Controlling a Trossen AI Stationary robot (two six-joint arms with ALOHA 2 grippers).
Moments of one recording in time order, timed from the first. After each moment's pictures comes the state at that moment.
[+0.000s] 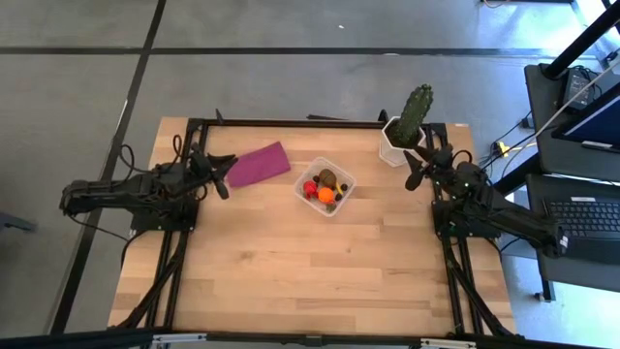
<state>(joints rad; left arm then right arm) 0.09 0.25 0.28 -0.16 -0.59 -0.04 -0.44 0.08 0.13 -0.11 0.40 0.06</state>
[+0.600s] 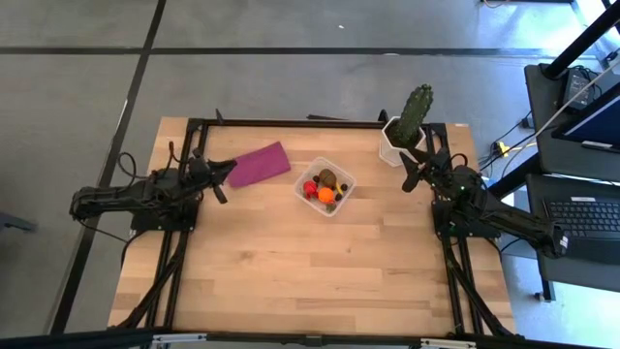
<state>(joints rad) 0.09 0.05 0.13 -0.08 -0.53 -0.05 -0.45 0.08 0.01 0.11 0.36 0.13</state>
